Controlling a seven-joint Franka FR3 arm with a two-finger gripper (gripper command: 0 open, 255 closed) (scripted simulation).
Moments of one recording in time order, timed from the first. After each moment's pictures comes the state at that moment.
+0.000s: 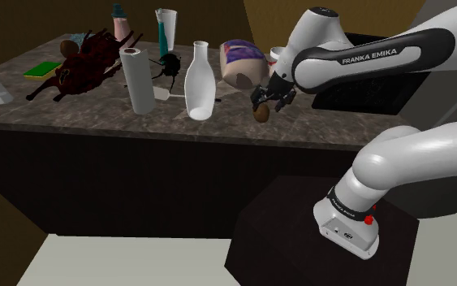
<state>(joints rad) -0.15 -0.72 0.21 -2.81 0.11 2.37 0.50</state>
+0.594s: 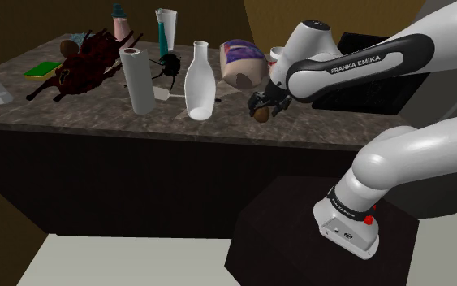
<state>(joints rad) -0.16 -0.65 0.22 -2.84 0.11 2.47 0.51</state>
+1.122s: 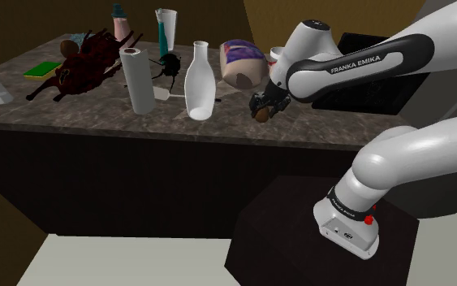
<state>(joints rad) -0.16 -0.65 0.22 -2.84 0.11 2.47 0.51</state>
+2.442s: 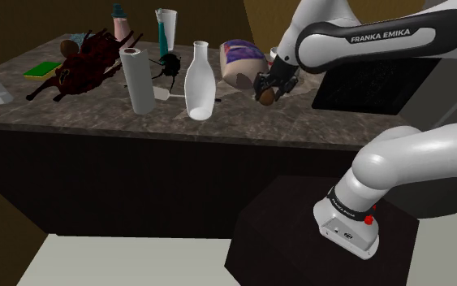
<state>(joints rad) -0.16 -0.74 0.20 -2.70 0.10 2.24 0.50</state>
